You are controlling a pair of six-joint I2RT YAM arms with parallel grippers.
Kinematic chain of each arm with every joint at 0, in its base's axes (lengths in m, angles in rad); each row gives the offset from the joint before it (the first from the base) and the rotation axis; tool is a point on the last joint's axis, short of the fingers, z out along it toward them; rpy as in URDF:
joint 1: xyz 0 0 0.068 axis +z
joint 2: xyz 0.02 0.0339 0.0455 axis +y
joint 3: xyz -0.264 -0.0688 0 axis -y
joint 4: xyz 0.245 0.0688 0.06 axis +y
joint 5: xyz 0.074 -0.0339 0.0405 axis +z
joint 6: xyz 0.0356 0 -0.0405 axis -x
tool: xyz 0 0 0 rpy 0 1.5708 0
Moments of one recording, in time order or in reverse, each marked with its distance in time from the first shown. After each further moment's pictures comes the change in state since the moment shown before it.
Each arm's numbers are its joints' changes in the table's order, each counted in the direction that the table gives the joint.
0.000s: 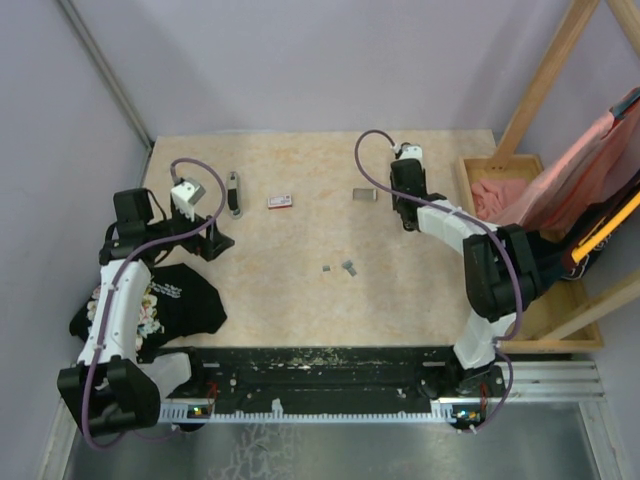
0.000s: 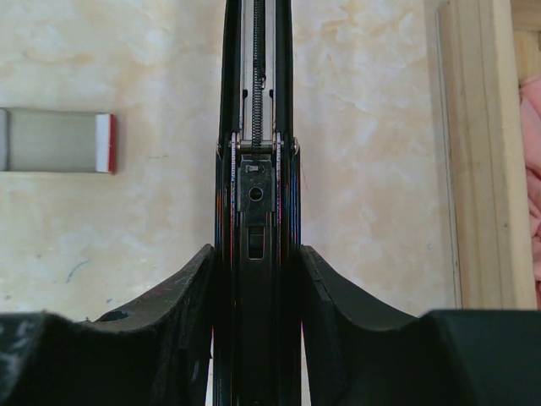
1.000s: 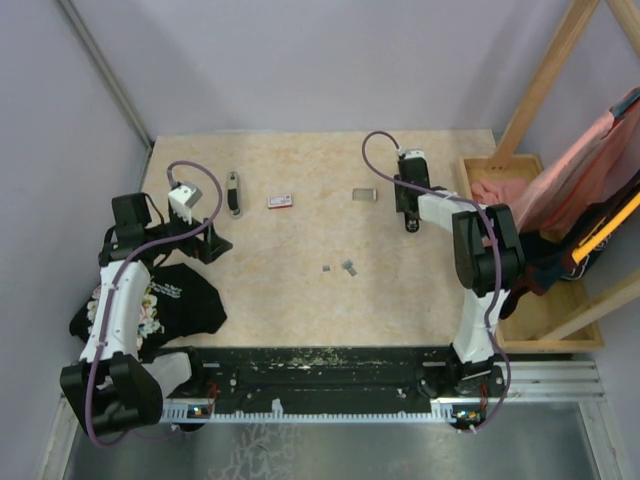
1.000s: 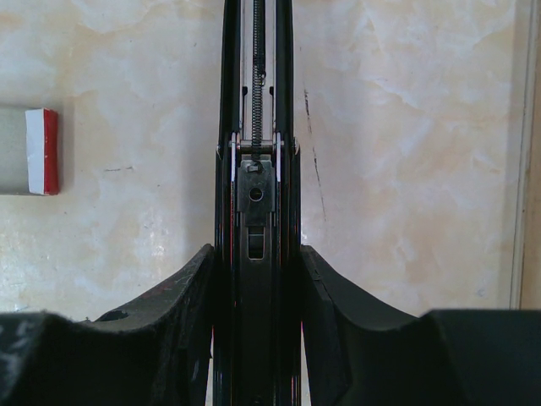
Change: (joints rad) left arm 0.039 0.005 -0.033 -0.001 -0.020 0.000; right arm -0.107 0.213 0.111 0.033 0.146 0.015
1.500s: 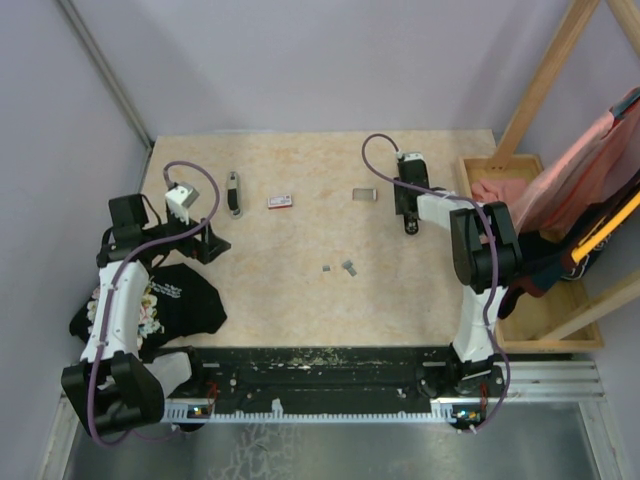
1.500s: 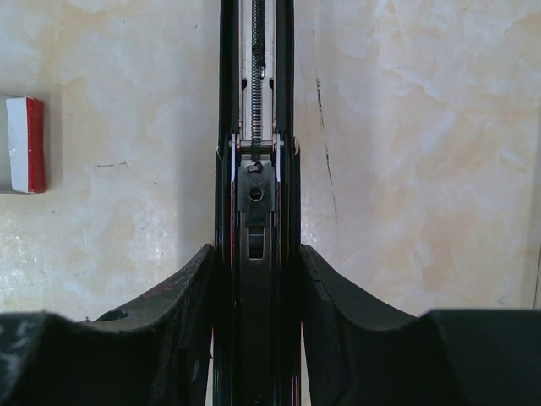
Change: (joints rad) left arm 0.023 0.000 -0.006 0.001 -0.023 -0.001; right arm -0.007 0.036 0.007 0.003 0.022 -0.003
